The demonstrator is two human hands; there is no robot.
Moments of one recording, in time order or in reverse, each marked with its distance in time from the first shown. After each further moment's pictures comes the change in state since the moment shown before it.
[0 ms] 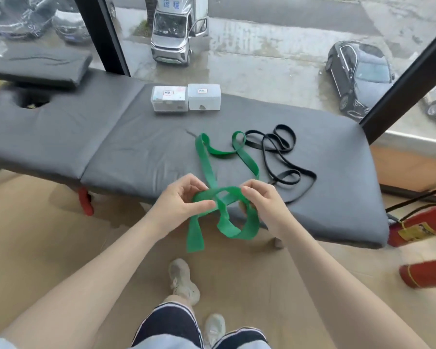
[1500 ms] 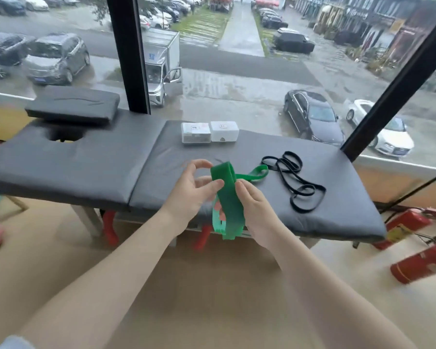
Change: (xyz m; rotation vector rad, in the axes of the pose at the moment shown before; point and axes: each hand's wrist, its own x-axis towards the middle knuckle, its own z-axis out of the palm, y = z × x) left_hand -0.118 0.032 -0.218 -0.264 -0.083 0.180; right_hand -0.048 -0.104 0.291 0.152 0.055 -0.115
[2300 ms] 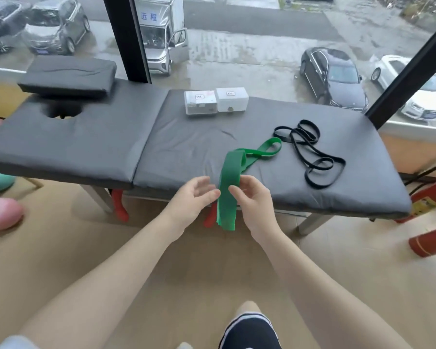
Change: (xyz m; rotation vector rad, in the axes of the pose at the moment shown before) left_hand 0.018 -0.080 -0.009 0.166 0.052 -0.349; right_hand 0.032 0.083 -0.019 -0.241 0.366 -0.014
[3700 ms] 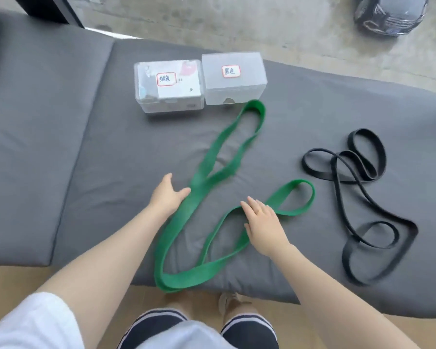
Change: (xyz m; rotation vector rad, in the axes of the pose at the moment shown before) left_hand 0.511 -0.066 -0.044 0.480 0.183 -0.587; right_hand 0.419 0.222 -0.023 -1.181 -0.695 0.119
